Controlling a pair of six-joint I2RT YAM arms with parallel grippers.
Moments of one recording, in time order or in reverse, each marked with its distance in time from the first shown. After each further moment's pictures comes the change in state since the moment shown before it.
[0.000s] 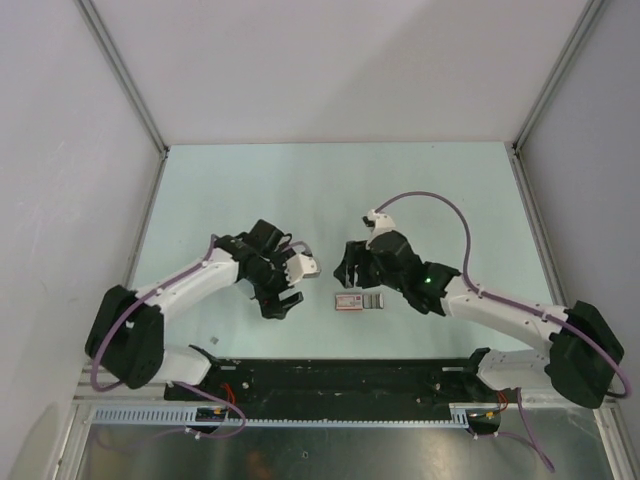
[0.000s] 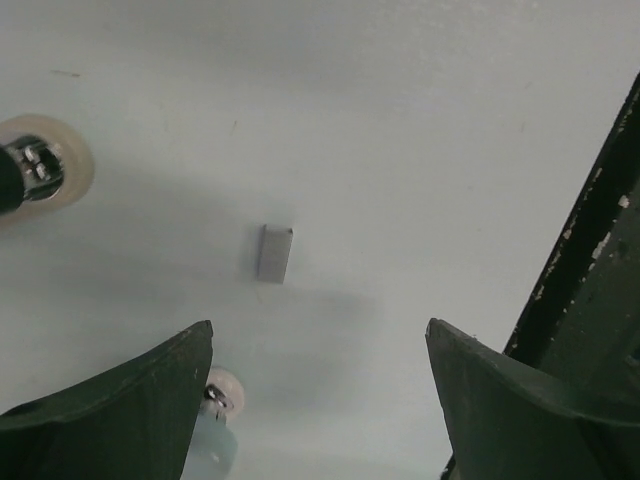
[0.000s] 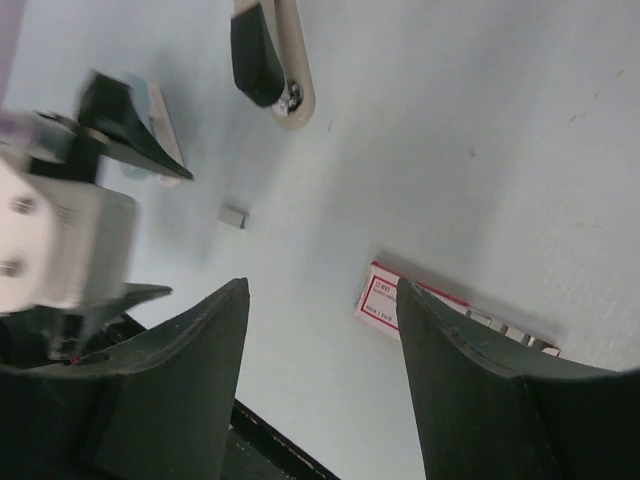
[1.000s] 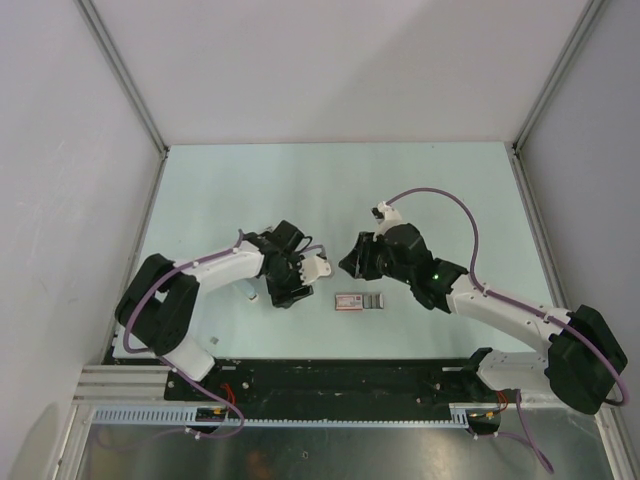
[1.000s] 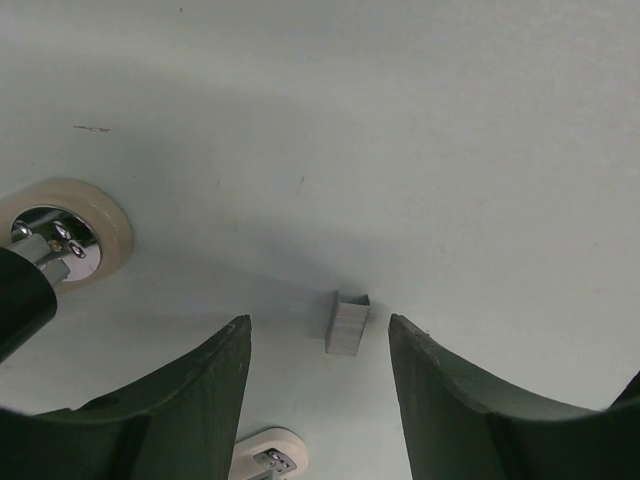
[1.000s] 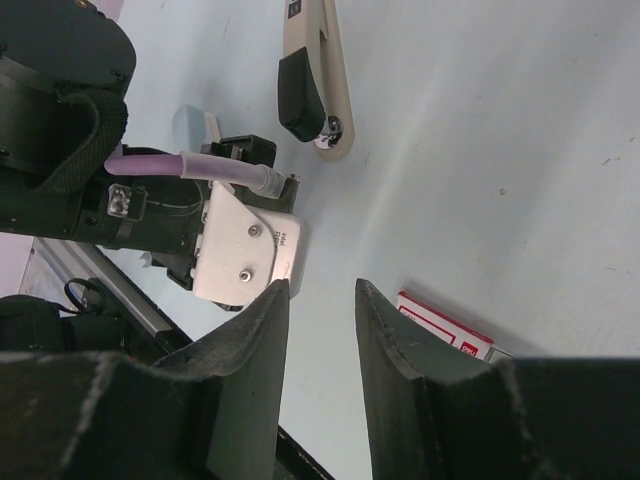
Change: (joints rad) left arm -0.077 0.244 0.050 0.137 -0.141 0.017; right arm -0.121 -0.056 -0.063 0.146 -0.164 0.013
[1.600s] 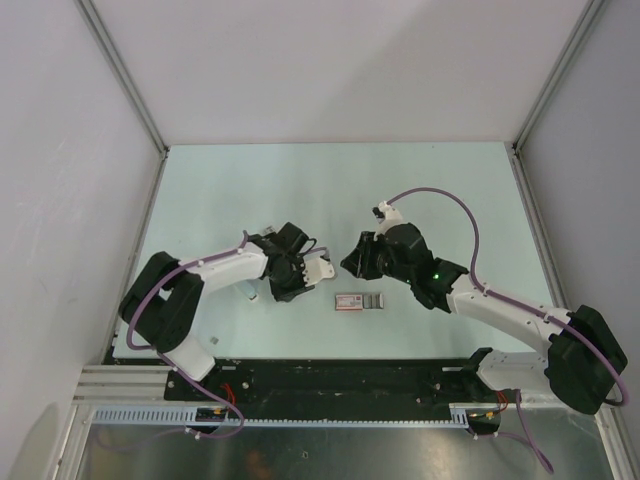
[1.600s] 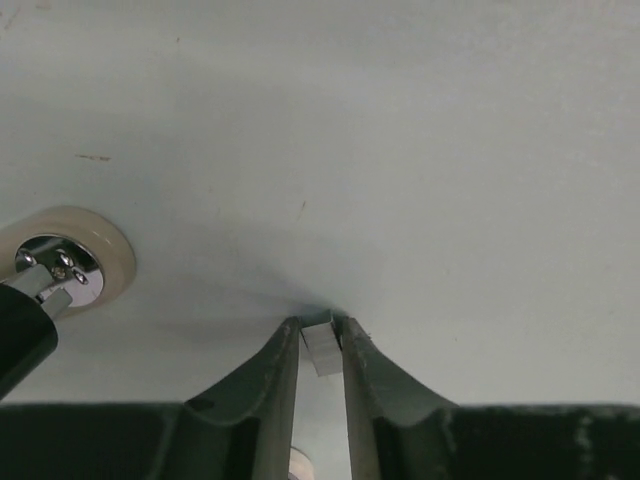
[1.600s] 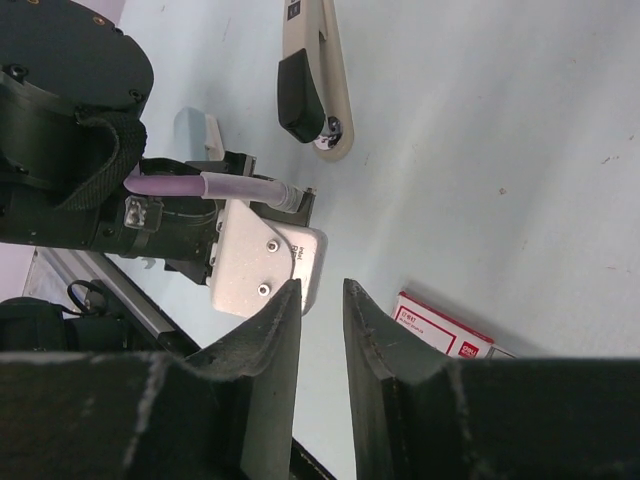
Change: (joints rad) left arm -0.026 0.031 -0.002 0.036 -0.034 -0.001; right arm -0.006 0.000 0.000 0.000 -0.005 0.007
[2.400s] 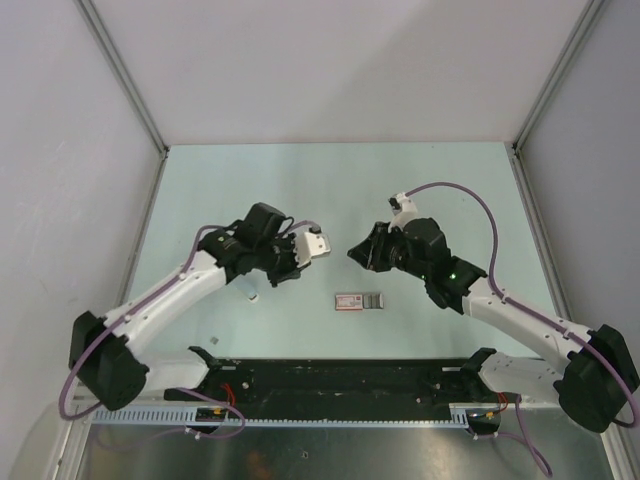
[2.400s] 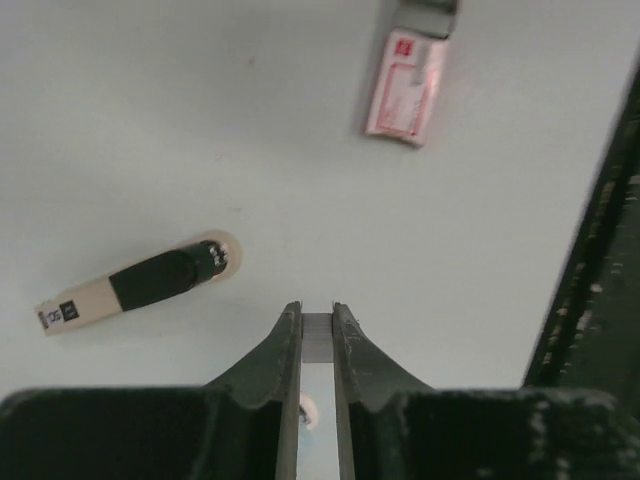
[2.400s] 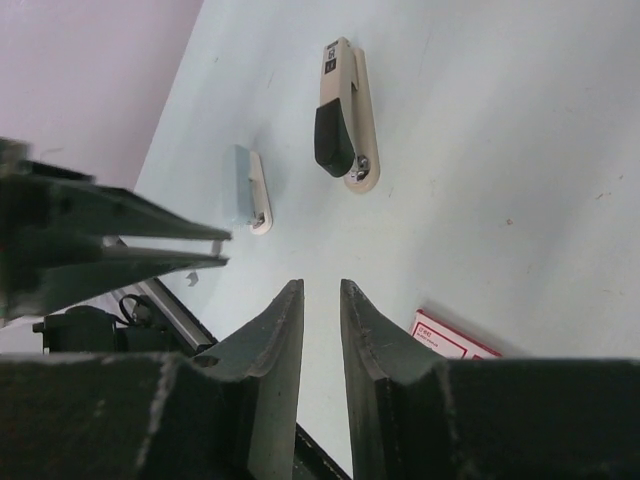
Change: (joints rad) left arm -0.003 -0.352 0.112 -0.092 0.121 -0.087; right arm -0.067 -0.105 0.000 0.000 -0.066 0.016
